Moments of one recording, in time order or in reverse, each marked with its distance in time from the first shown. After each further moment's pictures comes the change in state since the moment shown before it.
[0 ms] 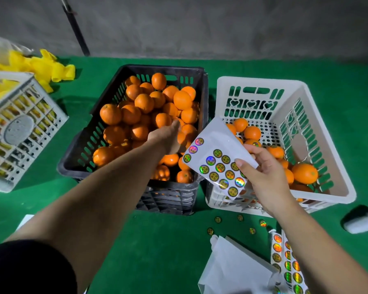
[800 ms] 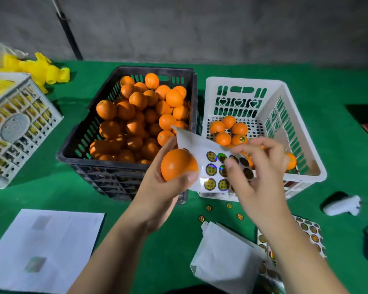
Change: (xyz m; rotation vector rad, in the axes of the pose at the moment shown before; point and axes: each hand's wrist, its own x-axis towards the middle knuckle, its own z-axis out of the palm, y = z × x) left_hand -0.228 -0.007 0.039 -1.407 -0.232 0.494; right_hand -0.092 -0.063 0.020 -0.712 0.237 -0.501
